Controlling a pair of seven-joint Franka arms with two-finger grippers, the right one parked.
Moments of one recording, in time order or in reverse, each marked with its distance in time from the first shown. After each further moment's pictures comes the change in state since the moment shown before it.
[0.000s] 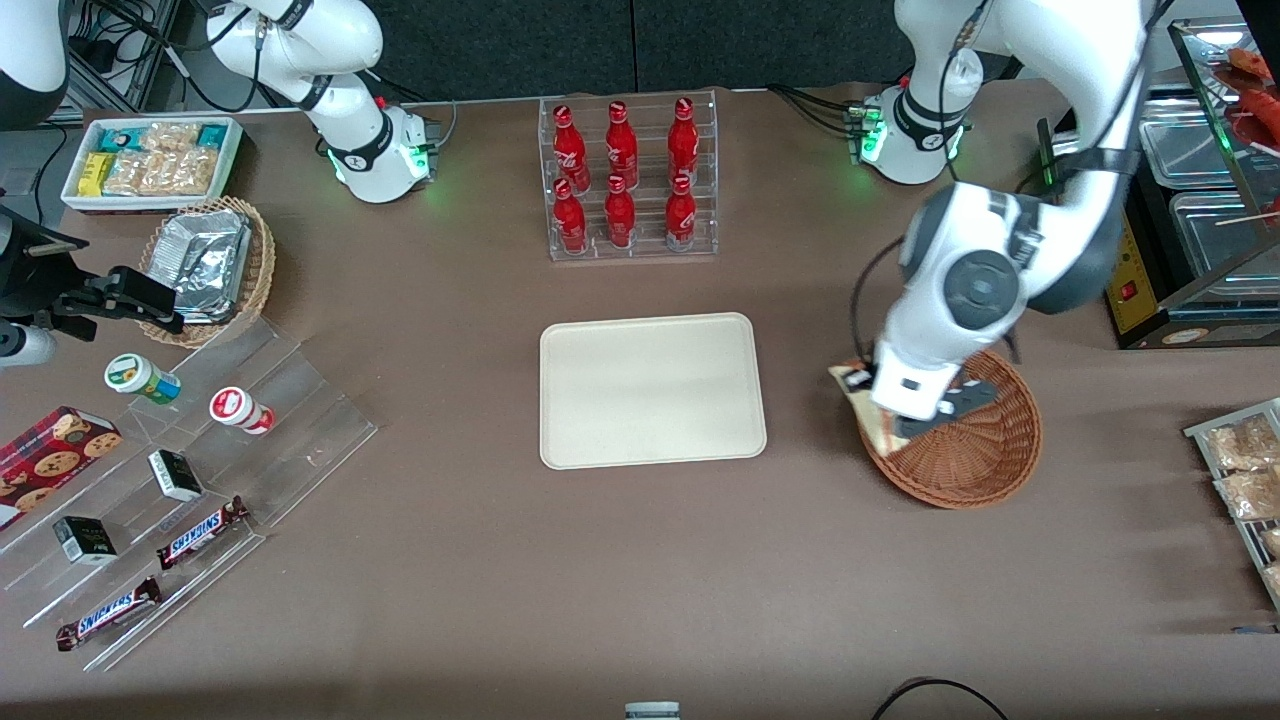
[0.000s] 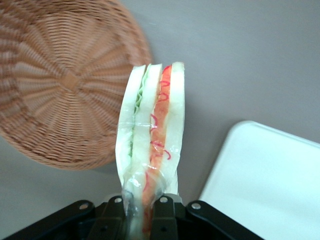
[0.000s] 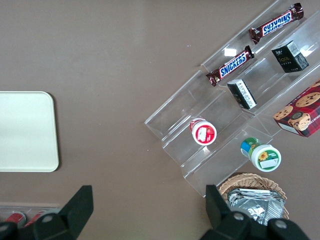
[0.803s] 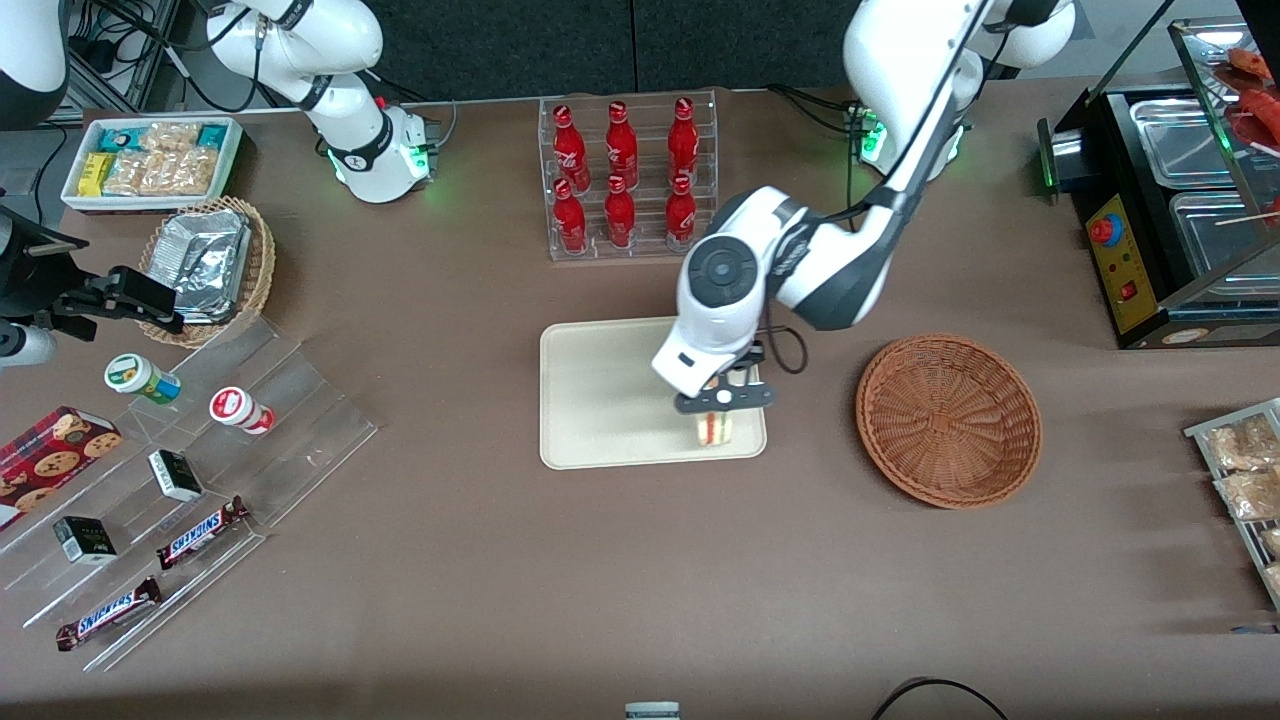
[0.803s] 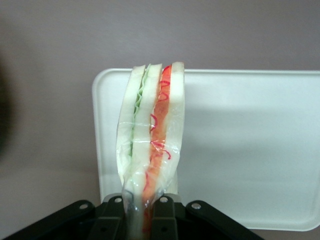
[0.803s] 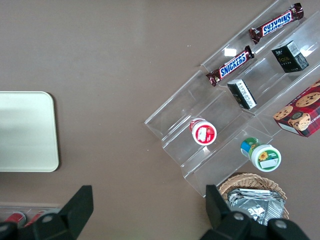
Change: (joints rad) arm -0.293 0.301 -0.002 0.322 -0.002 -0.008 -0.002
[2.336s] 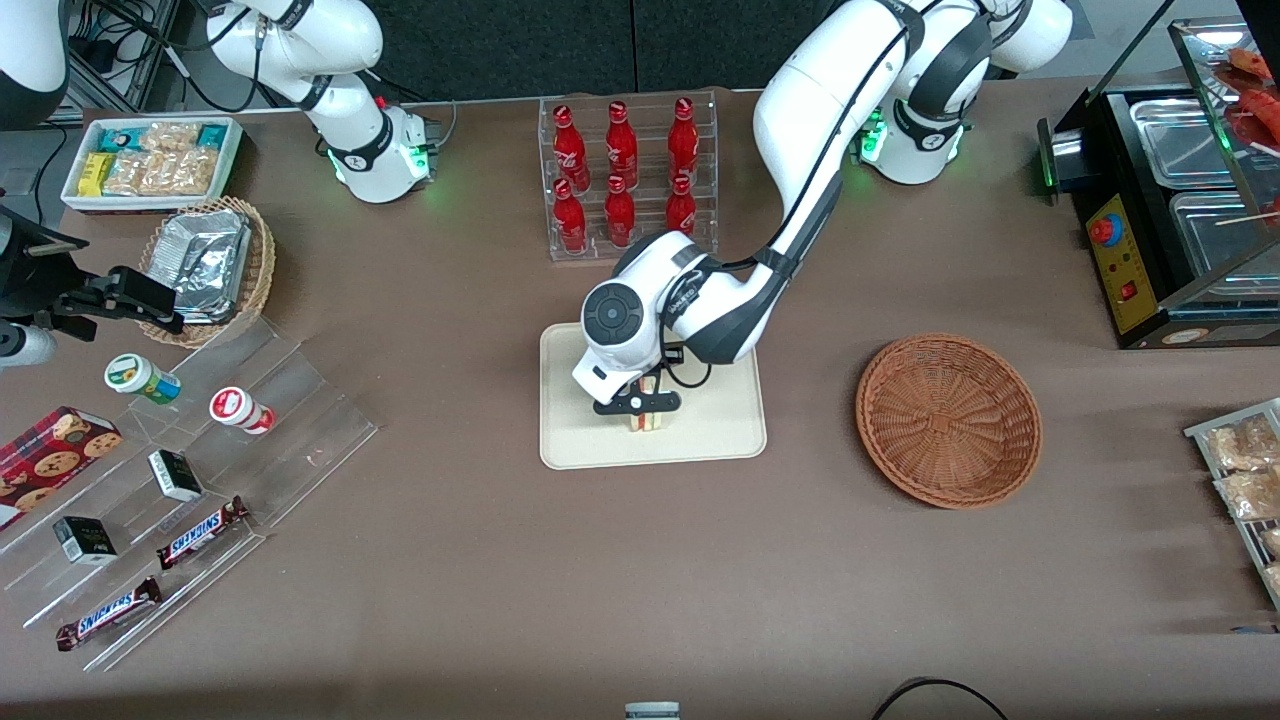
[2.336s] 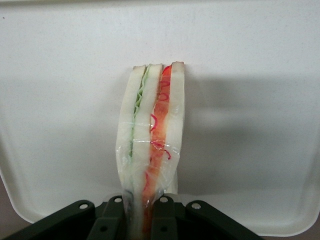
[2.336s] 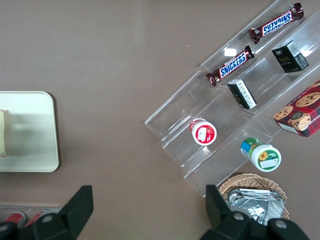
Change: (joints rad) arm -0.101 0.308 -0.025 0.302 -0.048 -0.089 -0.066
